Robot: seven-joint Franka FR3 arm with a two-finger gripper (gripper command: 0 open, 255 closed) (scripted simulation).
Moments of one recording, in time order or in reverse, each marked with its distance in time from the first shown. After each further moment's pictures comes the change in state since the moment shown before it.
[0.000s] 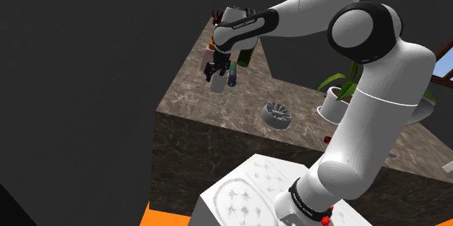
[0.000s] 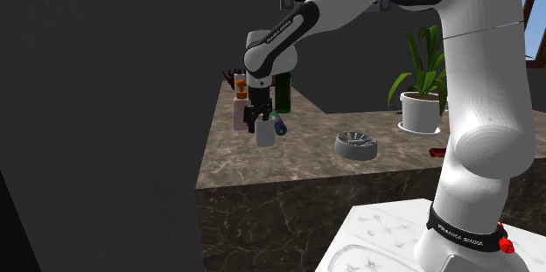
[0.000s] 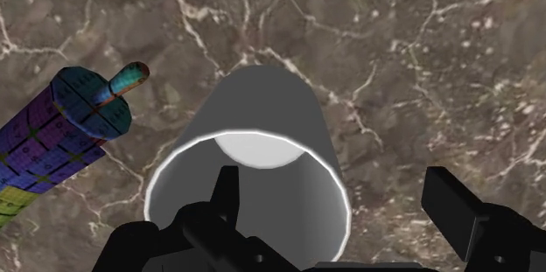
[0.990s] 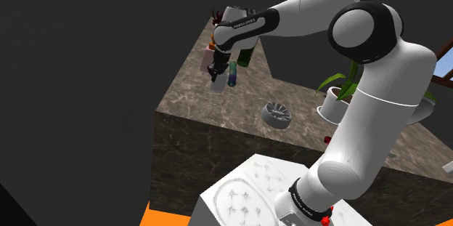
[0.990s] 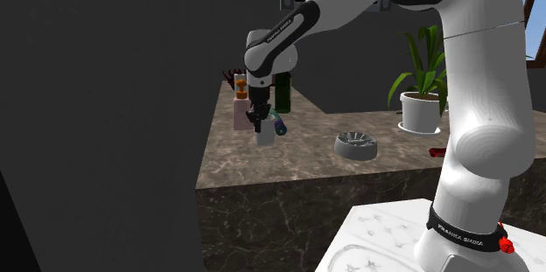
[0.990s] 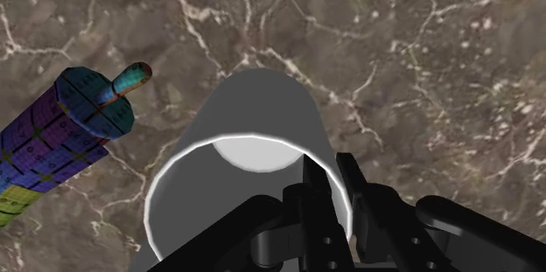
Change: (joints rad) arm -0.001 -0.004 0.000 0.000 0.000 -0.004 -0.001
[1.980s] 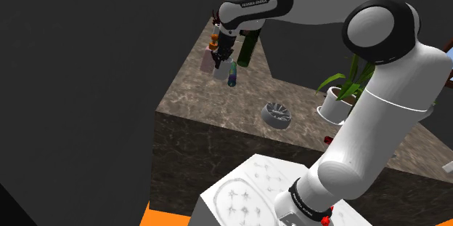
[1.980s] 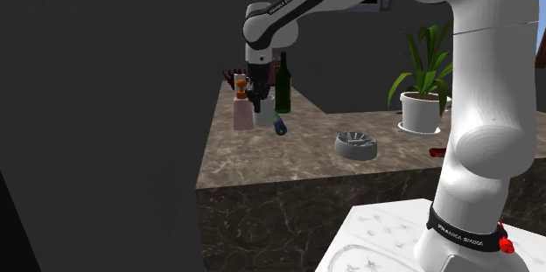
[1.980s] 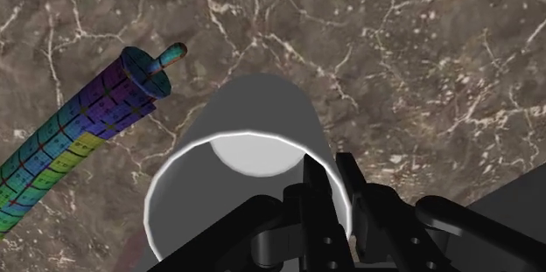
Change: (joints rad) arm 0.002 -0.080 -0.001 0.095 -0.005 -0.174 0.002
